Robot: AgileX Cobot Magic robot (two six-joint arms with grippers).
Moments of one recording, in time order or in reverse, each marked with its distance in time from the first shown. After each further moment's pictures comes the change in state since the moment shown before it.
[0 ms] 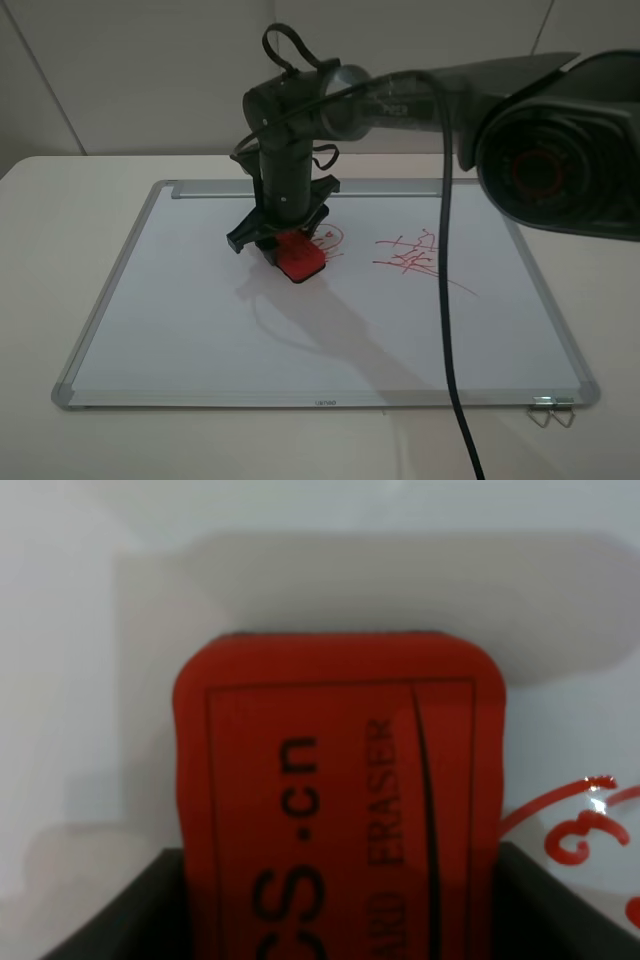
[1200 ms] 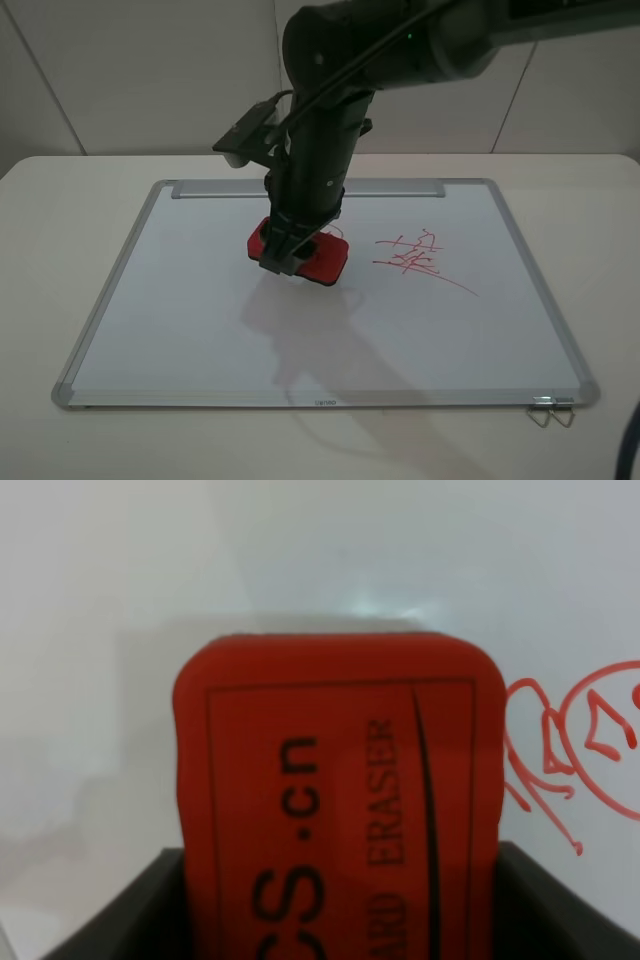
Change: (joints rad) left arm 0.000 0.000 0.000 0.000 0.000 0.000; right arm 0.043 -0.427 0.463 0.108 -0.109 -0.495
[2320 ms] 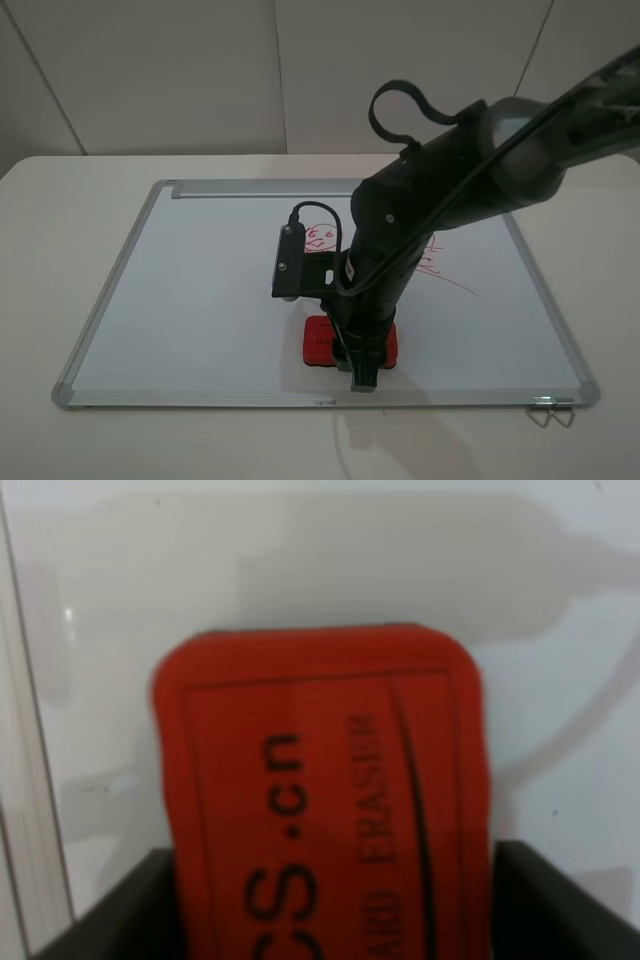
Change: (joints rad) left arm 0.000 0.000 0.000 0.000 0.000 0.000; right arm 0.027 -0.078 0.506 -0.011 -0.357 -0.296
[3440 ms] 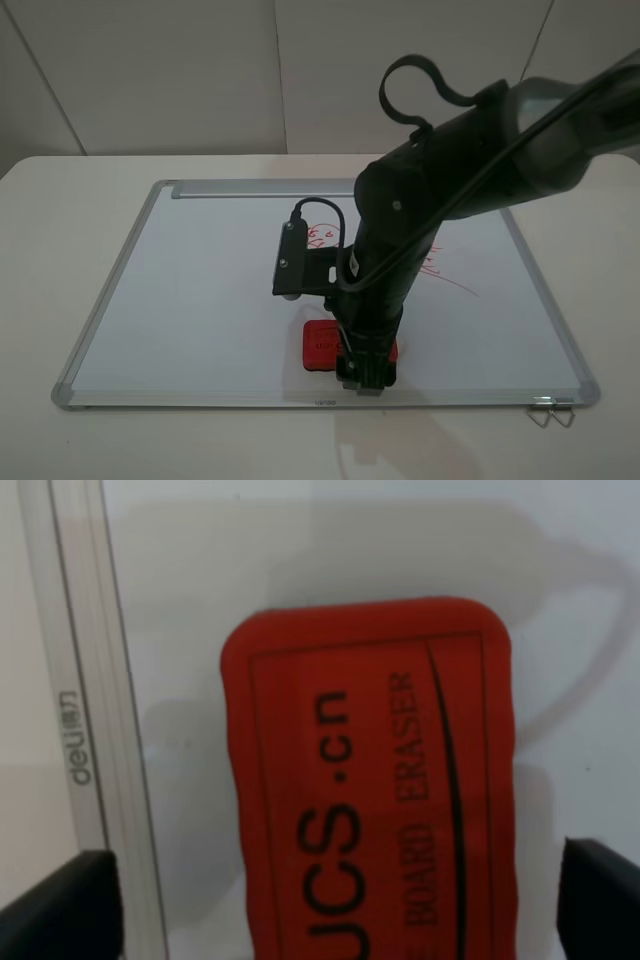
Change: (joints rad) left arm 0.000 0.000 0.000 0.000 0.000 0.000; right arm 0.012 -0.052 0.000 0.026 0.081 0.001
